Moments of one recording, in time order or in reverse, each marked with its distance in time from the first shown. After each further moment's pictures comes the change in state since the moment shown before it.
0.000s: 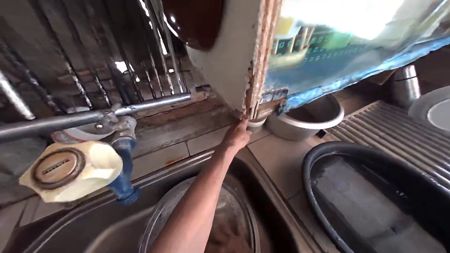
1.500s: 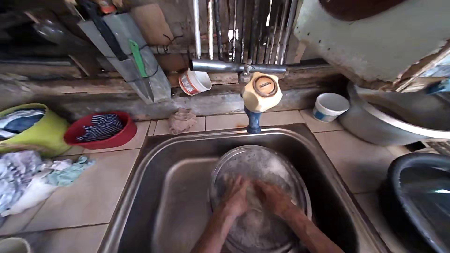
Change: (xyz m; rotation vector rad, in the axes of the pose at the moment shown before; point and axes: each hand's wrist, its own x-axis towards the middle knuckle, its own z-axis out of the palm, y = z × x) left_hand -0.286 -0.153 0.061 0.053 -0.201 -0.443; right_hand 0.067 0.006 -0.014 -0.098 -0.276 0.297
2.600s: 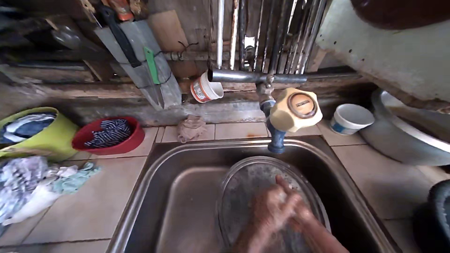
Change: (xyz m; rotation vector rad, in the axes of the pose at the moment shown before) left_hand 0.005 0.060 0.000 -0.520 0.627 0.206; right_hand -0.015 -0.029 -0.019 1.602 0.334 -0.054
